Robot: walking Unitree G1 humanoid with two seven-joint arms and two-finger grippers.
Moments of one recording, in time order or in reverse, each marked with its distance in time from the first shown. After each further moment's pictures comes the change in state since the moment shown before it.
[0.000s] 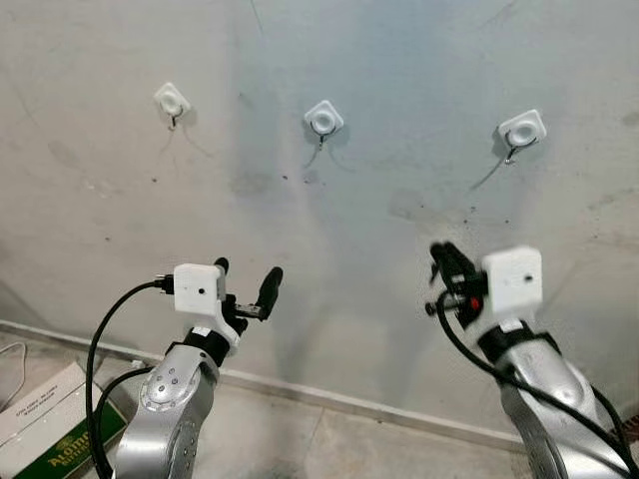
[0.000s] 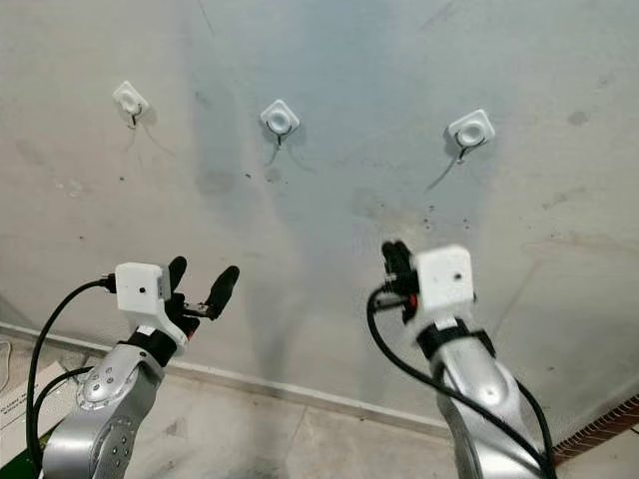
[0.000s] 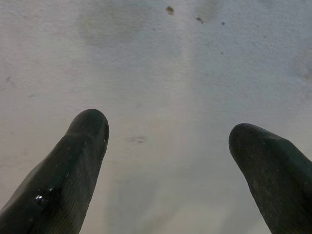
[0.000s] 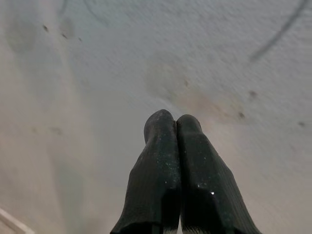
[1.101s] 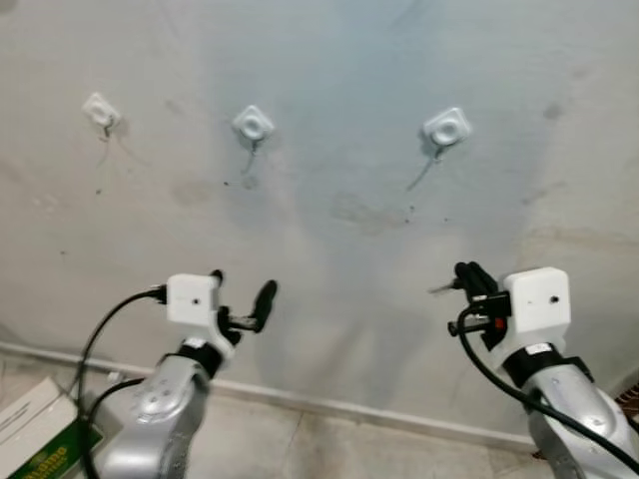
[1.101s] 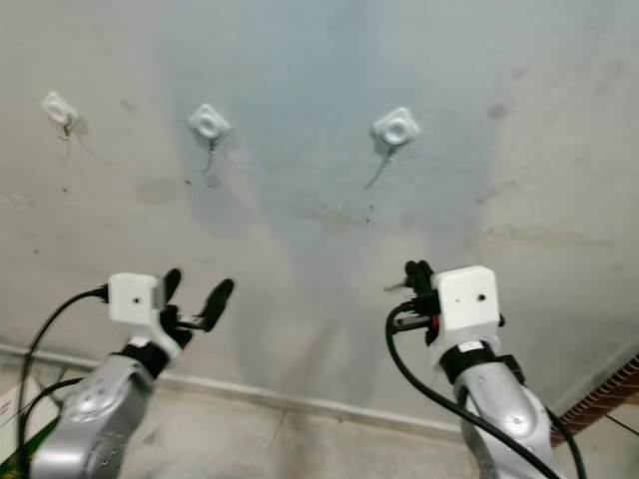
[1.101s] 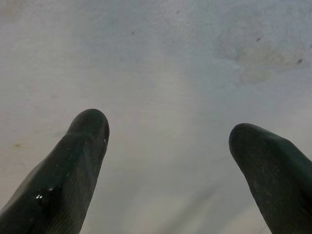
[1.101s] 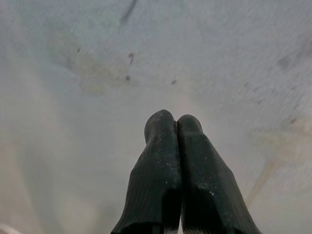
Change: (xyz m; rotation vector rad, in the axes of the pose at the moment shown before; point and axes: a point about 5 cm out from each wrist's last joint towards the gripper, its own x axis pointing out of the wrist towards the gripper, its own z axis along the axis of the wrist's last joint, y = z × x) left arm -0.005 -0.007 -0.007 -0.018 0.048 -0.035; right arm -0.013 -0.012 -0.001 -0.028 0.056 -0.065
